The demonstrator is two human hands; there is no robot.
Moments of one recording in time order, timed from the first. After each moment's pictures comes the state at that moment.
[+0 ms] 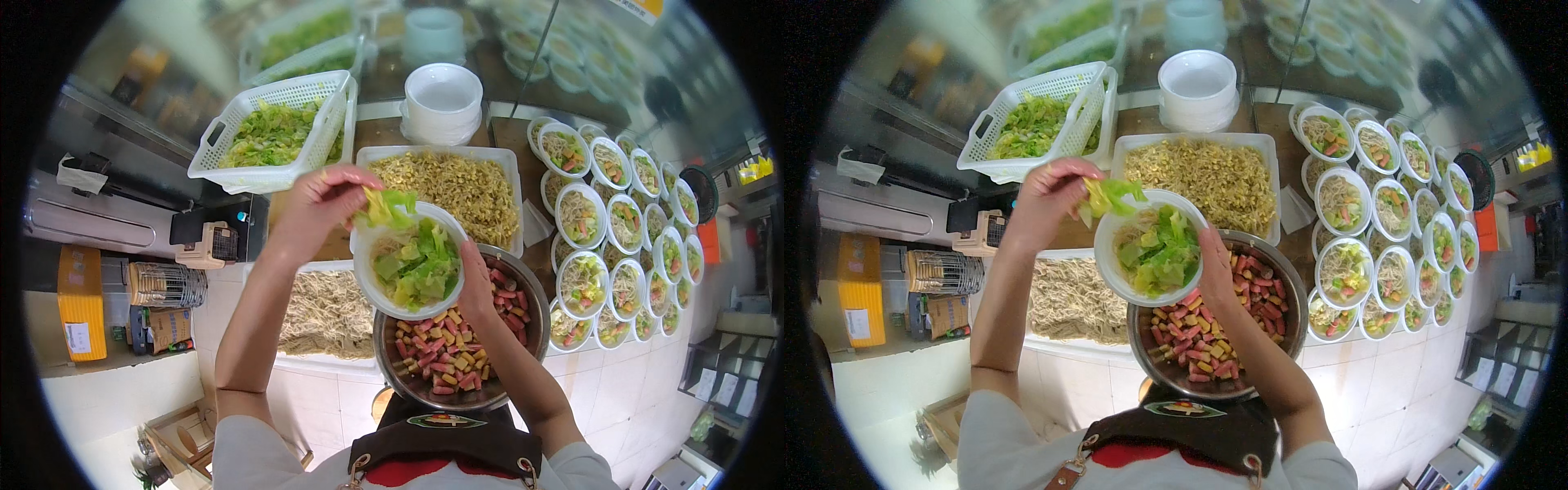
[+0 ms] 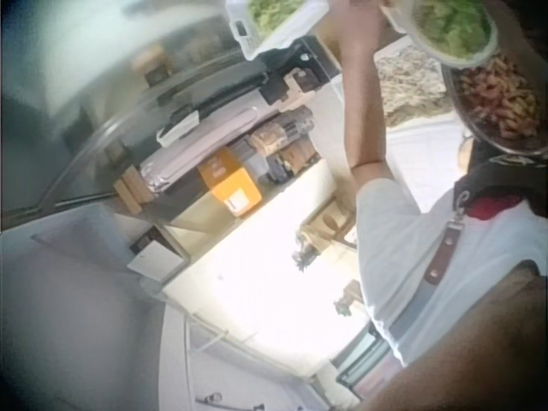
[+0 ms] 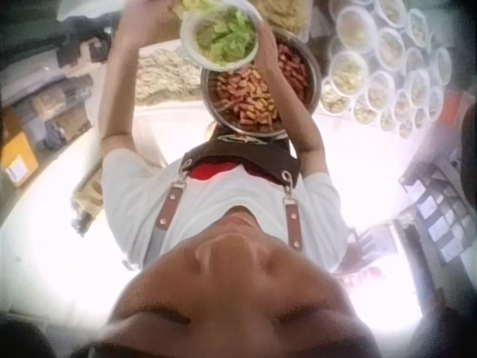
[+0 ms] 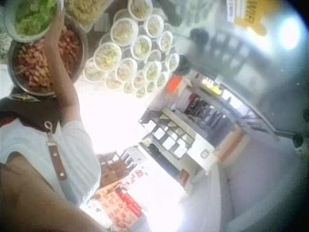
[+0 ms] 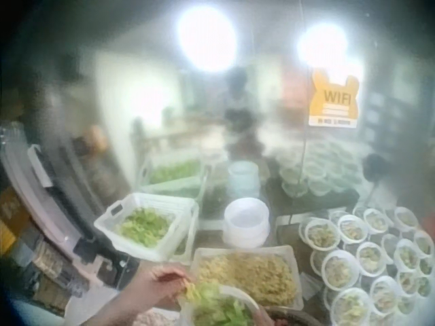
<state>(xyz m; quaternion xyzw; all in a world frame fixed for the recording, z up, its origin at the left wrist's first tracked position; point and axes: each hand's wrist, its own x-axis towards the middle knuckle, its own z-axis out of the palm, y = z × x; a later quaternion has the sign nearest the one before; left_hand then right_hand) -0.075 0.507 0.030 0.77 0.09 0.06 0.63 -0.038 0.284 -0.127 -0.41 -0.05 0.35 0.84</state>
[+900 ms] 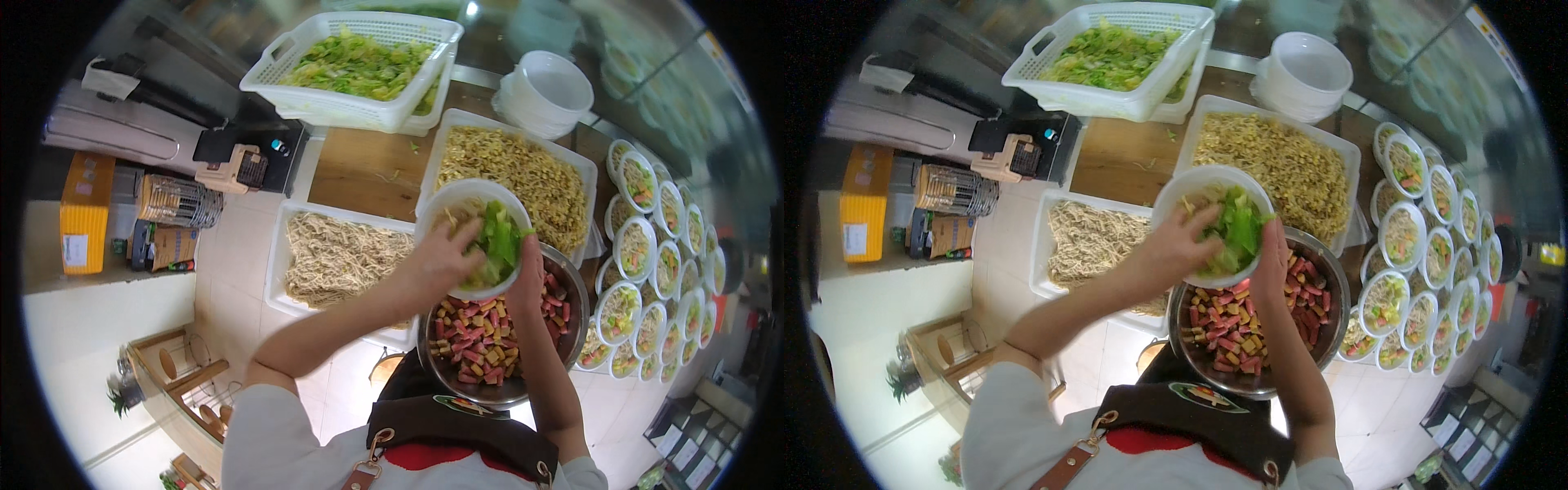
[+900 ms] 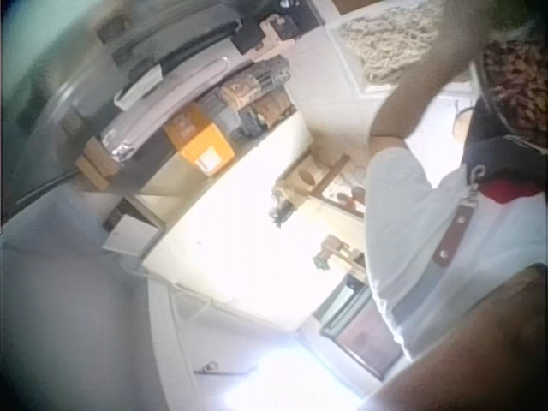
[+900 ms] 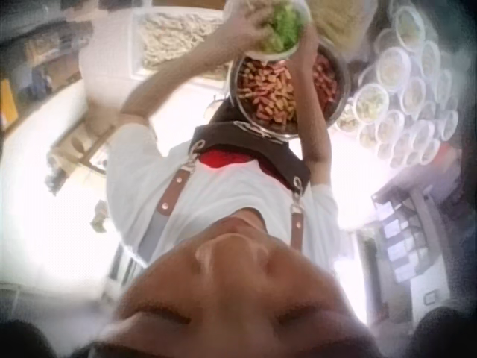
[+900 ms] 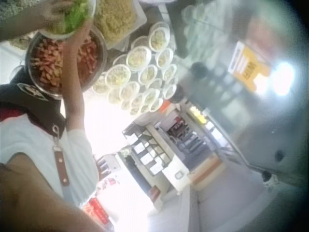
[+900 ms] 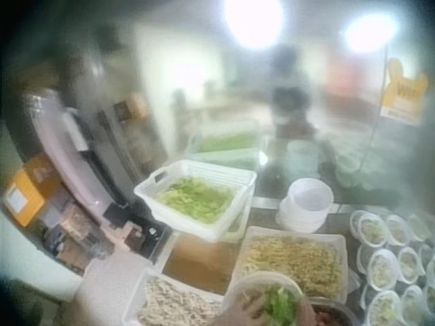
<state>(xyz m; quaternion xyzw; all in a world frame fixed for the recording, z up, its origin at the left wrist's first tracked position) -0.150 0.485 -0.075 0.98 -0.07 0.08 0.19 -0.058 0.329 -0.144 -0.50 0.01 0.33 0.80</state>
